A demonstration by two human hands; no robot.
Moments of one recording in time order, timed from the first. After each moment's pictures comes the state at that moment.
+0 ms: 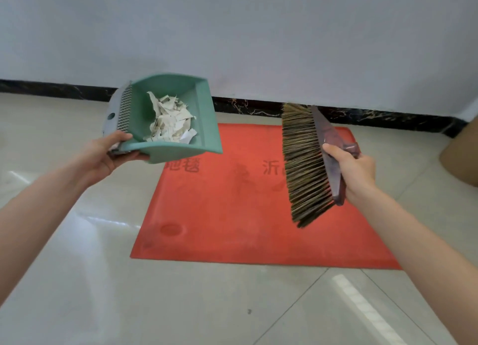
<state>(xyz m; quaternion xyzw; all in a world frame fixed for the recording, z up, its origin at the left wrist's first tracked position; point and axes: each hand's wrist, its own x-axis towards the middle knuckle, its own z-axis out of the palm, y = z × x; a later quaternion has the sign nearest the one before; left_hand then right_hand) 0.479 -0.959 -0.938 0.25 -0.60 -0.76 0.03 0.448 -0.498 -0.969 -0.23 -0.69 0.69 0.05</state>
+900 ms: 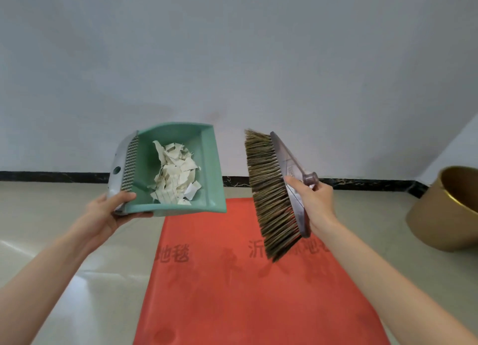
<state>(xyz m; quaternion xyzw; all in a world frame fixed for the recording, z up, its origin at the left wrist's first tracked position) 0.361 -0.910 -0.767 0.23 -0.63 -0.75 0.01 0.324 -0.521 -0.790 -0.19 -0.68 0.71 0.06</state>
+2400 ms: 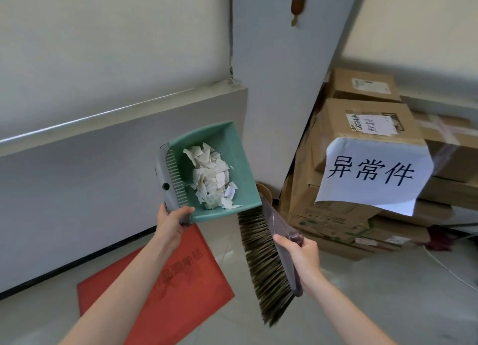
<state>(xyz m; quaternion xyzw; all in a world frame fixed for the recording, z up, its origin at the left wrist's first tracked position) 0.370 -0.339 -0.283 0.16 -0.61 -0.74 -0.22 0.569 -0.124 -0.268 -0.48 -0.56 0.67 0.06</state>
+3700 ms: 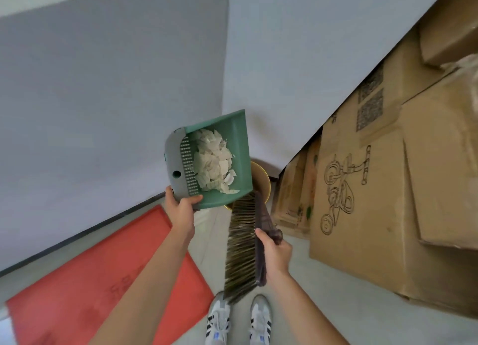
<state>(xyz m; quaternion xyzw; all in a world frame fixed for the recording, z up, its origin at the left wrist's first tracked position) 0.167 -0.117 -0.606 0.21 -0.67 -0.69 -0.17 0.337 0.004 -0.601 -0.67 -0.39 0.63 0.04</state>
